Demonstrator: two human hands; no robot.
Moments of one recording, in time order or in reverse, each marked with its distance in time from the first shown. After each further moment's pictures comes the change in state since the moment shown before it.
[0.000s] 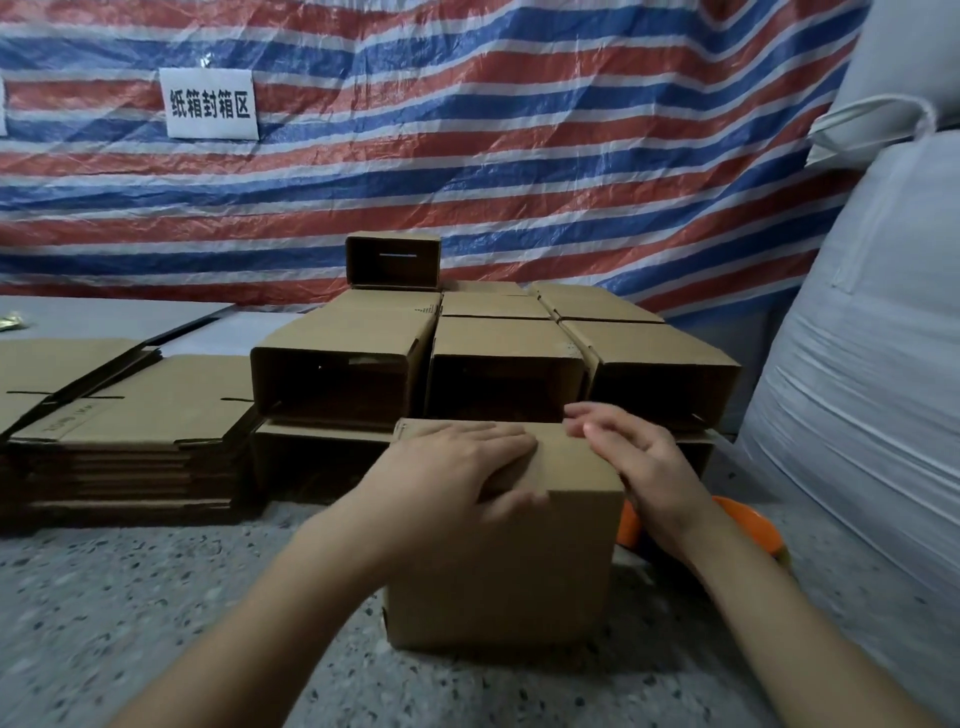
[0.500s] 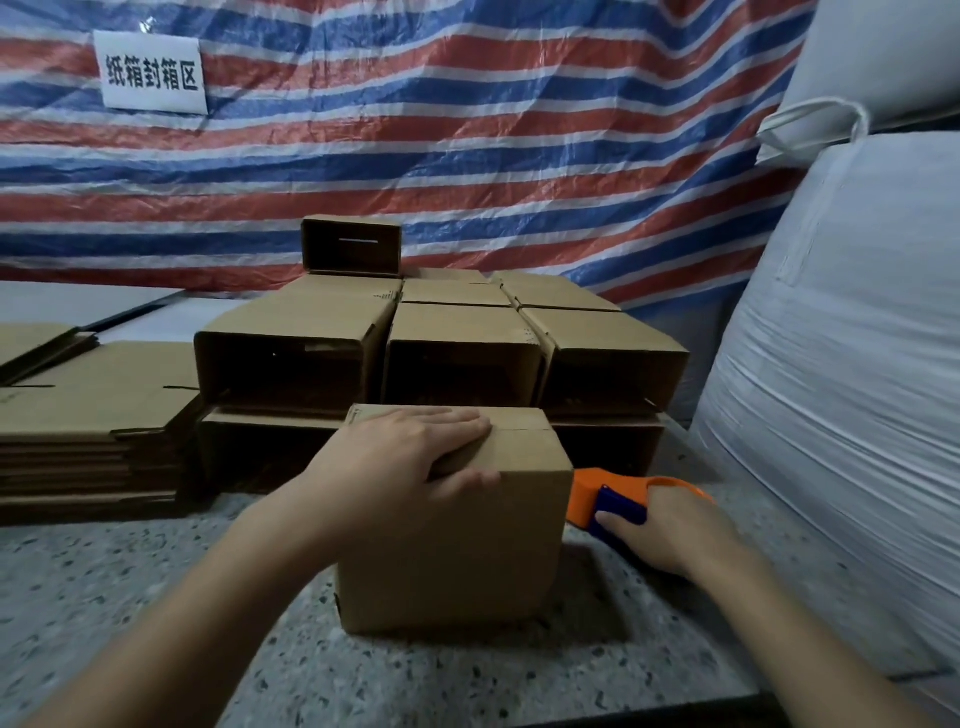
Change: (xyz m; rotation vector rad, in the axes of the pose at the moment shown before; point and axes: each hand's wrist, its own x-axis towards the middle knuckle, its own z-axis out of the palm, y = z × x) left_hand 0.000 -0.002 0.001 -0.040 -0.003 0.000; right_hand -0.024 0.067 -0.080 -1.471 0.029 0.434
